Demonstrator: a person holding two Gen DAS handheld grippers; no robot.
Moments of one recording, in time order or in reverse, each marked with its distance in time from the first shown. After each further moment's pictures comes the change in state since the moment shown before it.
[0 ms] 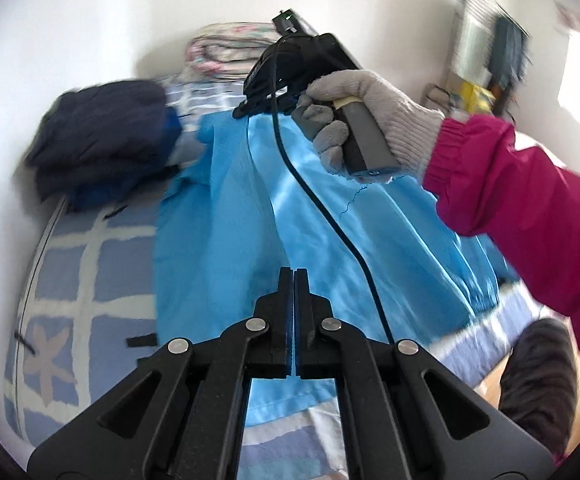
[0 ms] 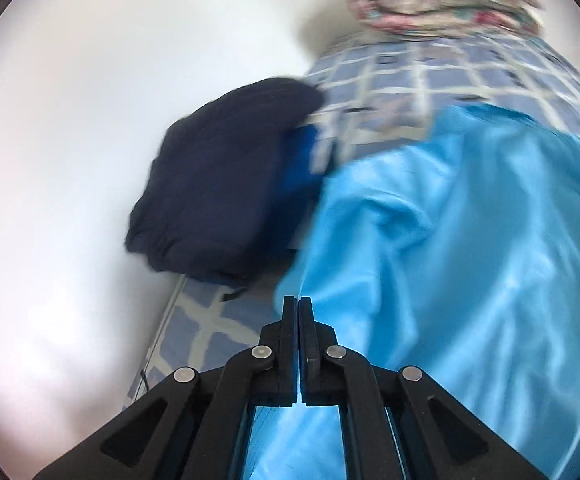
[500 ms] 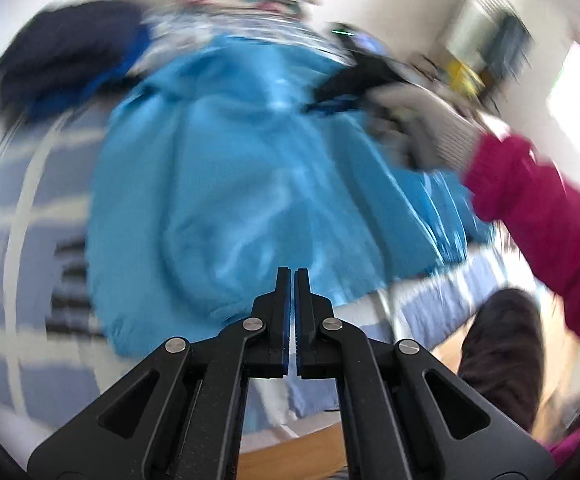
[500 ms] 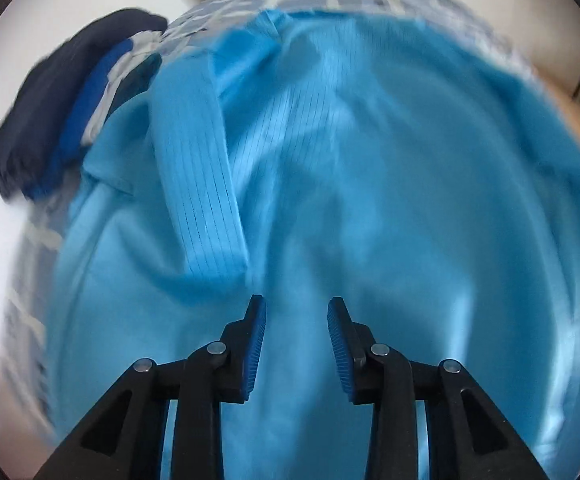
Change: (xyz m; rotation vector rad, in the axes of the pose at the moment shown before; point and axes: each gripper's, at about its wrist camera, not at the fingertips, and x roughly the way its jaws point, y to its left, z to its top) left arm 0.016 0.015 -0.060 -0.250 0.176 -0.136; right arm -0.007 -0.113 -0.074 -0.035 0.175 -0.450
